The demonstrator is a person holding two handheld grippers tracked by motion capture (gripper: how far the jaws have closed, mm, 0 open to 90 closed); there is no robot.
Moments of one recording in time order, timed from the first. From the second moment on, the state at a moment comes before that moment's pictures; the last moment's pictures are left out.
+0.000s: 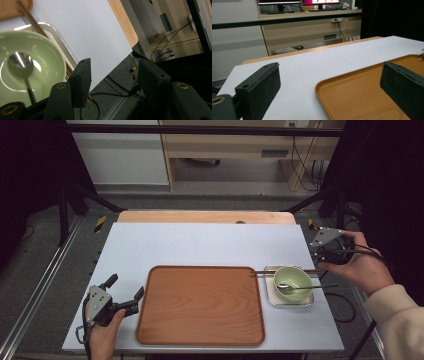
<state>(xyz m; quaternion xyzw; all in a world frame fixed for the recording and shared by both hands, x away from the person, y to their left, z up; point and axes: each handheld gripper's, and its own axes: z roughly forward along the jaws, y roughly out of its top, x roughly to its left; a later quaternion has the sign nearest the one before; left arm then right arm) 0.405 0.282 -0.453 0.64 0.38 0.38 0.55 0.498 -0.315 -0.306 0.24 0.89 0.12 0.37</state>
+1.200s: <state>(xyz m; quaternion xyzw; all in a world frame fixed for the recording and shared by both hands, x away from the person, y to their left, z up) 0.403 0.280 -0.451 0.65 0.36 0.39 0.54 0.534 -0.337 -0.342 0.16 0.94 0.05 0.28</state>
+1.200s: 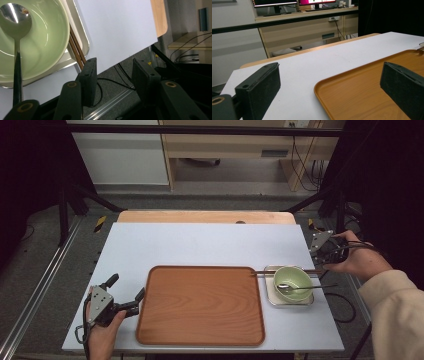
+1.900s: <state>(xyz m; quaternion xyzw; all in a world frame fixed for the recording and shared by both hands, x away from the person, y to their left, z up) 0.403 0.280 -0.453 0.66 0.36 0.39 0.53 0.545 -0.344 -0.371 0.16 0.96 0.02 0.22</state>
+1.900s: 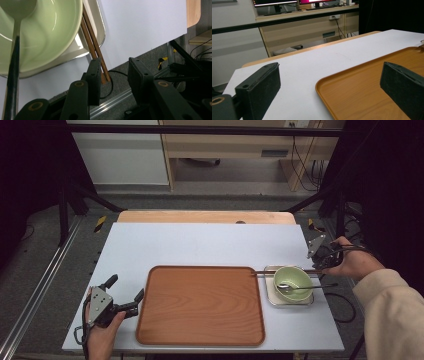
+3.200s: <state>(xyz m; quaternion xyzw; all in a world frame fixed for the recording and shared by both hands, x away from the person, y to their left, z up) 0.404 0.273 -0.456 0.67 0.36 0.39 0.52 0.557 -0.360 -0.417 0.11 0.98 -0.01 0.16</state>
